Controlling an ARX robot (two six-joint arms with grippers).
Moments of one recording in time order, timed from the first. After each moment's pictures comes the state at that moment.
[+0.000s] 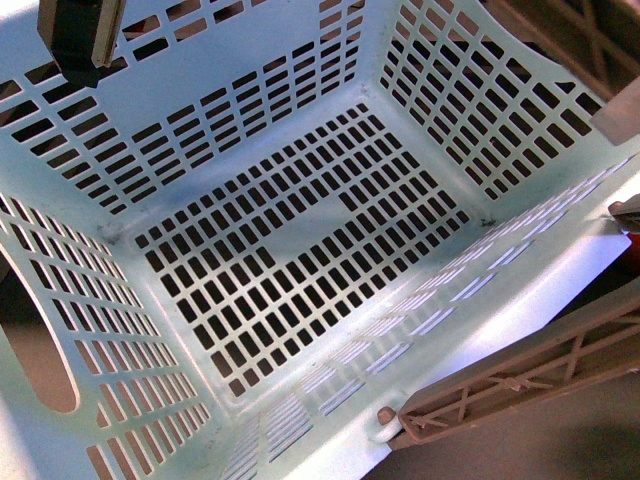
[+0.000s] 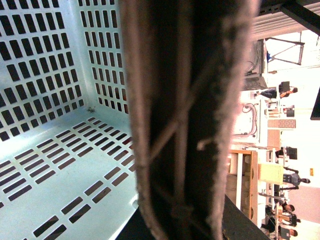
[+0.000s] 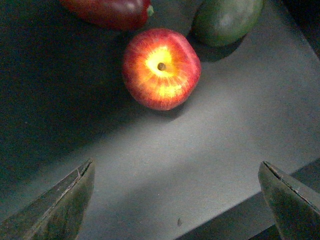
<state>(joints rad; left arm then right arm) -0.63 1.37 0.89 0.06 0.18 -1.14 -0.40 2.01 0.44 0.70 0.10 0.07</state>
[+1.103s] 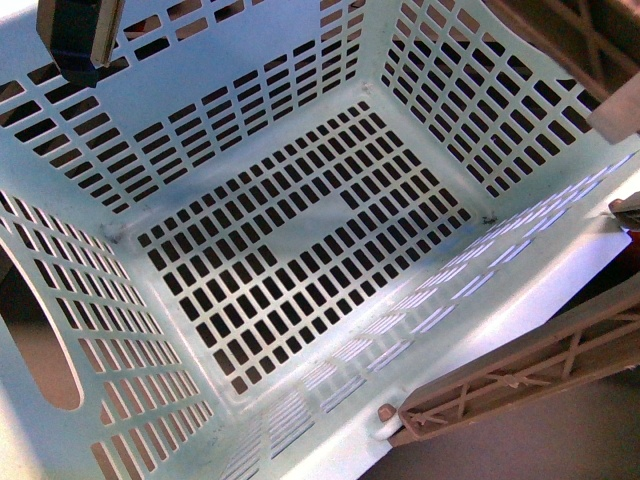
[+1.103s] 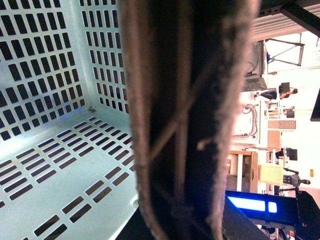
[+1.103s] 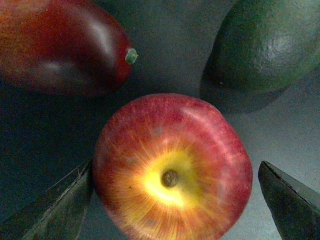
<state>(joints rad) -0.63 1.37 0.89 0.06 0.18 -1.14 -0.43 2.45 0.90 0.68 0.07 0.26</state>
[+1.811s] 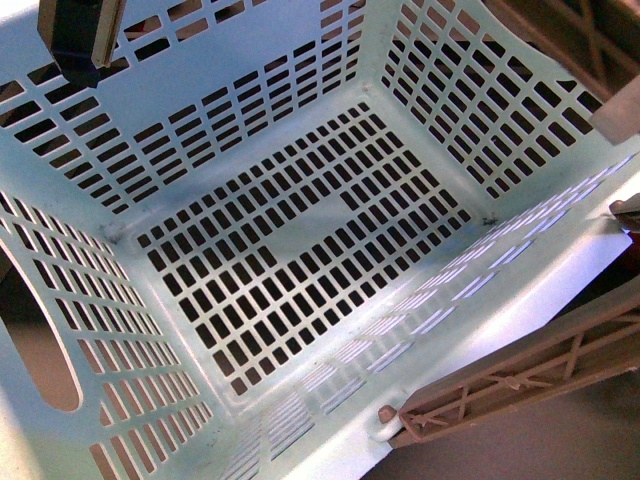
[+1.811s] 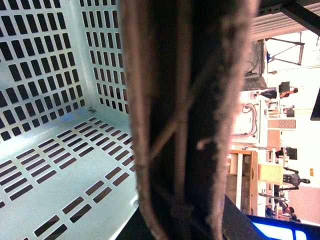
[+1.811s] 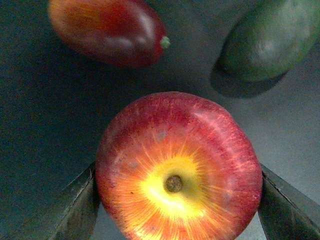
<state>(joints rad) -0.63 1.37 0.89 0.06 0.18 -1.14 -0.47 2.17 0.64 0.71 -0.10 0.08</state>
